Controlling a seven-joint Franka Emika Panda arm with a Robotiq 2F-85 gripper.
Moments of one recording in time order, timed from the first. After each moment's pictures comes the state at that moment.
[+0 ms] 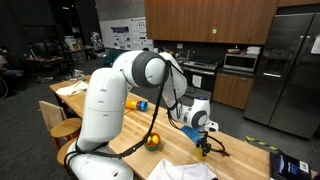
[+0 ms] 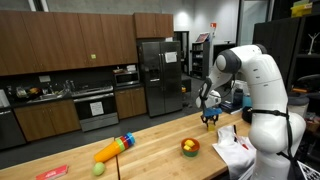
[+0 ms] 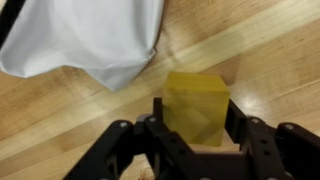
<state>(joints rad) -0.12 0.37 -0.30 -2.28 -0.10 2.59 0.36</state>
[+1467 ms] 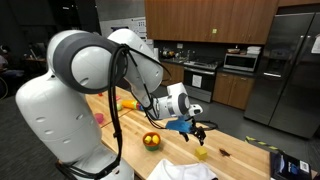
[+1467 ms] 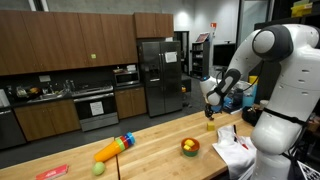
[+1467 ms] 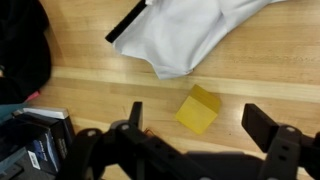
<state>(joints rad) -0.04 -0.15 -0.31 -2.60 -0.70 2.47 0.44</state>
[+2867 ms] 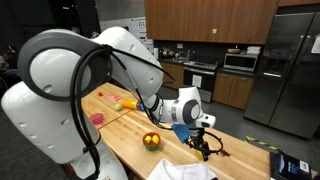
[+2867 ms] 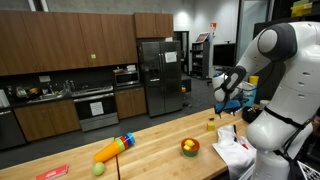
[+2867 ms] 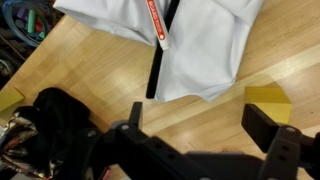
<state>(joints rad) -0.31 -0.22 -0.22 -2.66 -0.56 2.46 0.73</state>
